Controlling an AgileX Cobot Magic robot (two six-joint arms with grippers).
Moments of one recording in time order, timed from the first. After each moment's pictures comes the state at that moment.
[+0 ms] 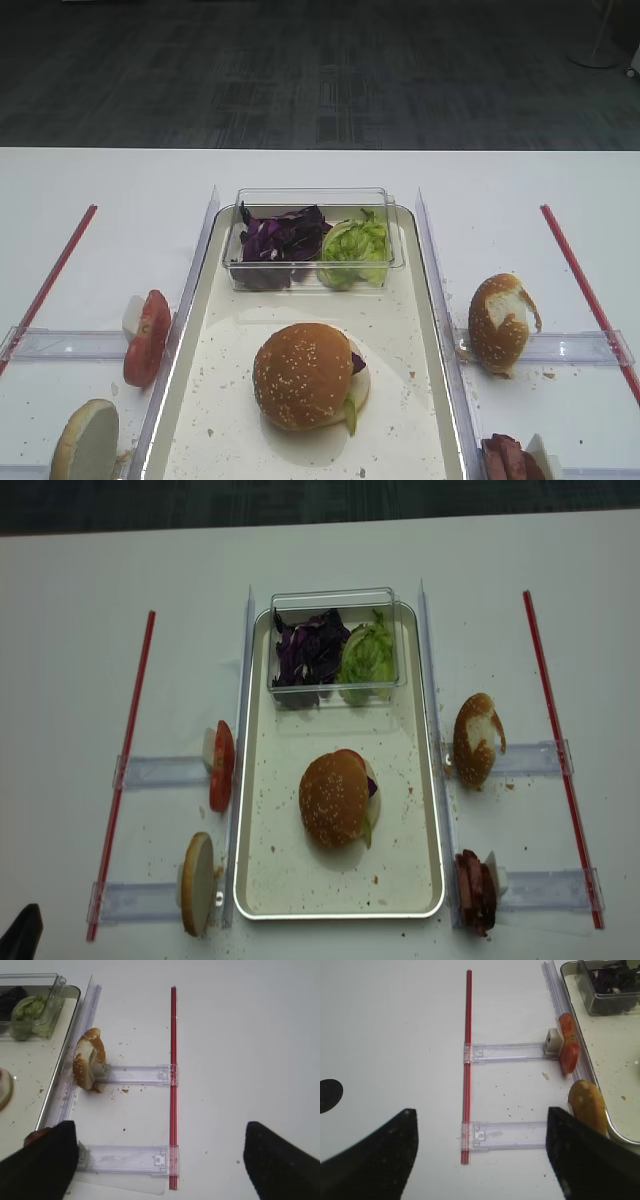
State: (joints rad) left arm 0.01 -0.02 -0.49 0.04 1.18 -0.05; right arm 0.02 0.02 -0.48 0.06 1.12 -0.01
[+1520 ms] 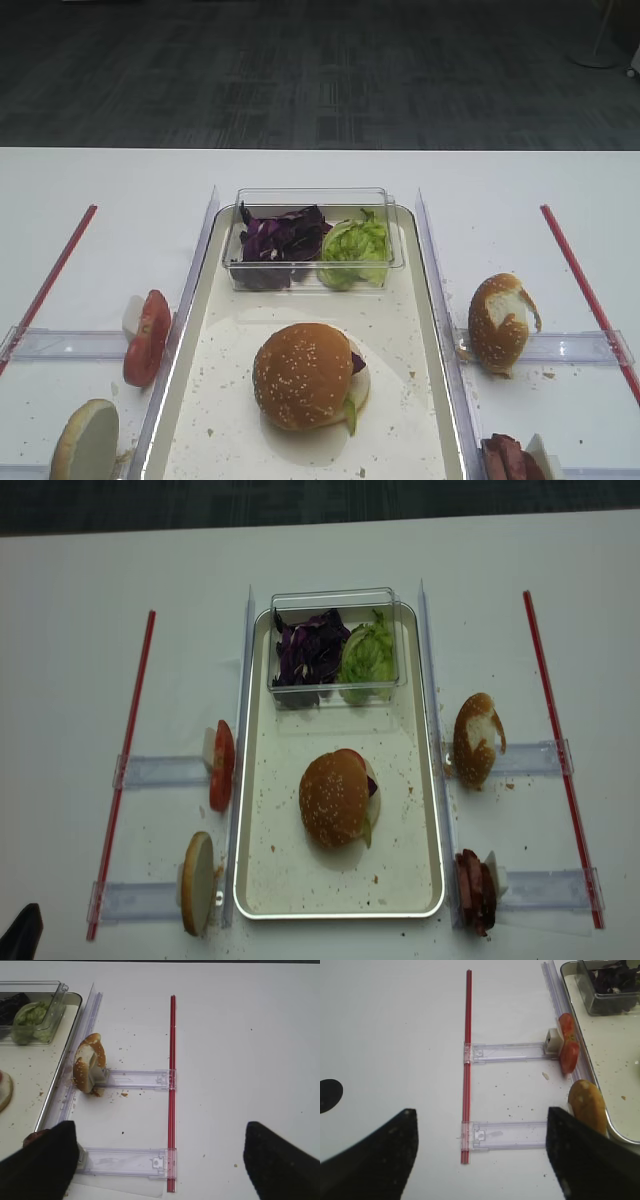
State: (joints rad) left arm 0.01 -0.02 -0.49 0.04 1.18 -0.05; right arm 0.02 -0.02 -0.48 0.06 1.13 -0.02
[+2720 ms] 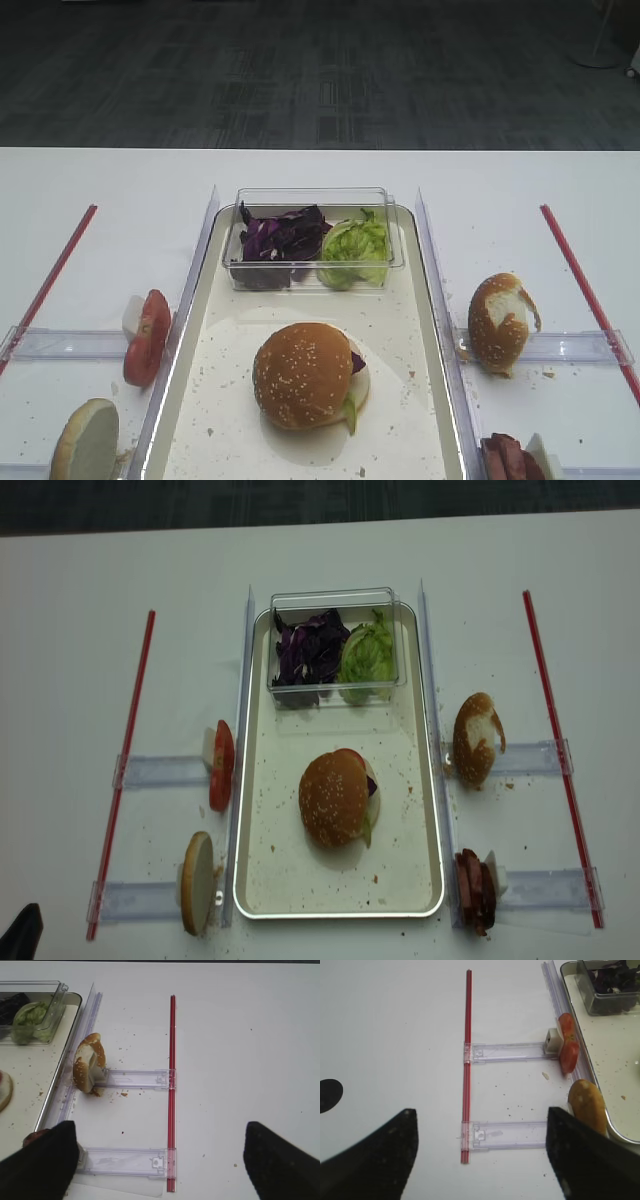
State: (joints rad) left arm 0.01 -0.02 -0.49 0.04 1.18 -0.05; right arm 0.02 -0.02 -0.48 0.06 1.13 -0.02
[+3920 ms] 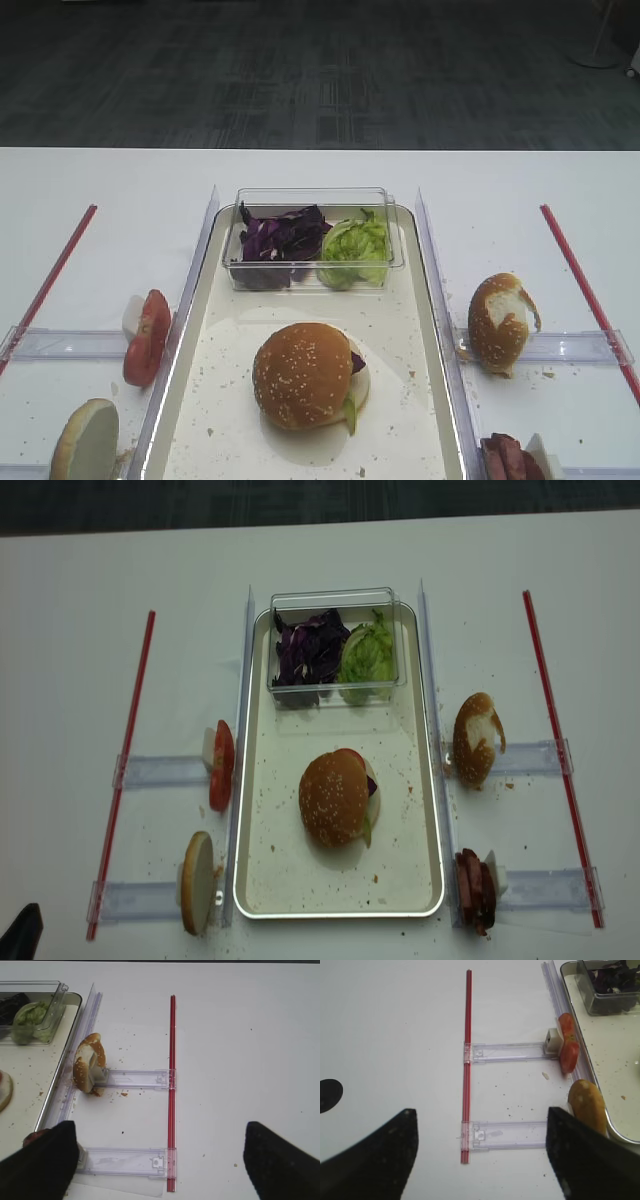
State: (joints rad) left arm 0.01 -0.02 -0.49 0.04 1.18 -0.05; right arm 0.02 -0.02 -0.48 0.06 1.13 -0.02
